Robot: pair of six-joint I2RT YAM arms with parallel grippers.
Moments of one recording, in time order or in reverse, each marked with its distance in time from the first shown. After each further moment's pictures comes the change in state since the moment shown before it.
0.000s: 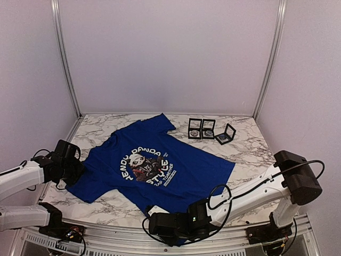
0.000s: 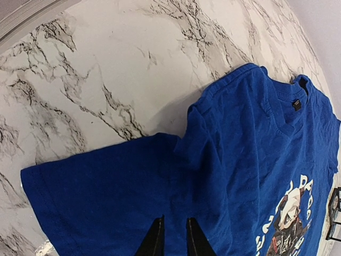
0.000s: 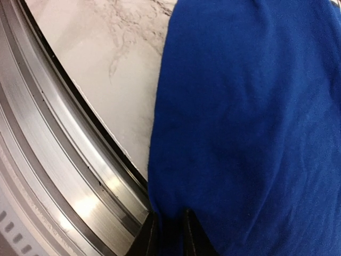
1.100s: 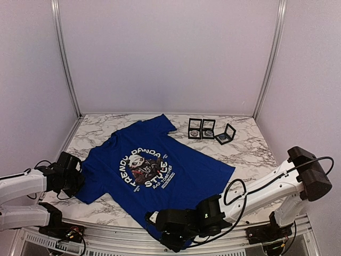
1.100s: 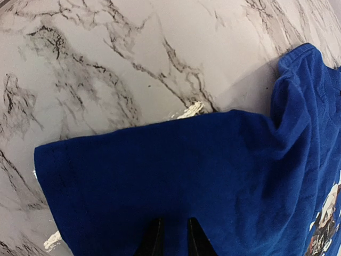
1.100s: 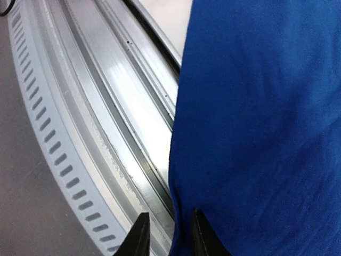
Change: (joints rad) left arm 0.000 0.002 -0.130 0.054 0.009 -0.011; right arm 0.005 -0.112 -0.076 0.053 -0.249 -0.037
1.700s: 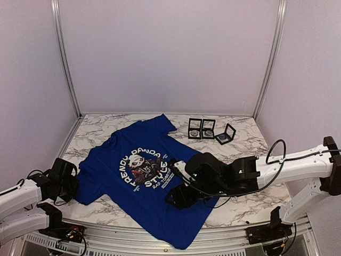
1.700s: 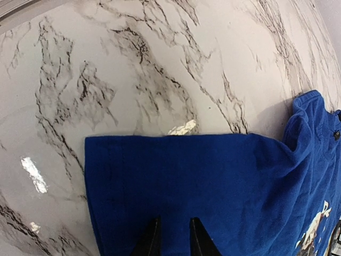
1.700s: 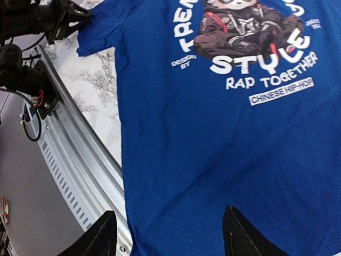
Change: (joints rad) left arm 0.003 -0.192 -0.093 -0.080 -0.076 -0.182; right arm -0.265 -0.312 -0.060 0.027 0.027 0.027
